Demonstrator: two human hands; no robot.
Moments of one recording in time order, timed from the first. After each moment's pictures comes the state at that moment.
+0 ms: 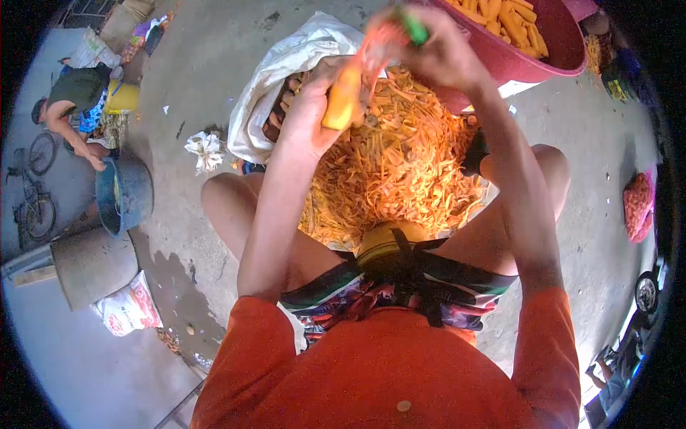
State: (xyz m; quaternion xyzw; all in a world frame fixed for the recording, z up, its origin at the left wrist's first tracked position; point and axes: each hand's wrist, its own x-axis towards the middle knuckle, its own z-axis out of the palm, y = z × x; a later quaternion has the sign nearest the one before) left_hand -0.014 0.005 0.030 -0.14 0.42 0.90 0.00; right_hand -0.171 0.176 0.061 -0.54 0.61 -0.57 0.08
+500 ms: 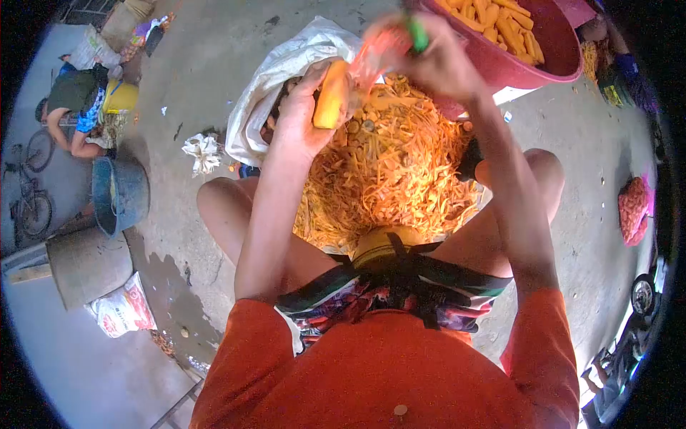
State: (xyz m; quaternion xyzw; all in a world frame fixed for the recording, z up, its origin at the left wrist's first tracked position) left_hand -0.016 0.003 0.032 -0.21 0.31 0.93 -0.03; right_hand -0.169 0.176 0.063 -0.54 0.60 -0.58 0.09
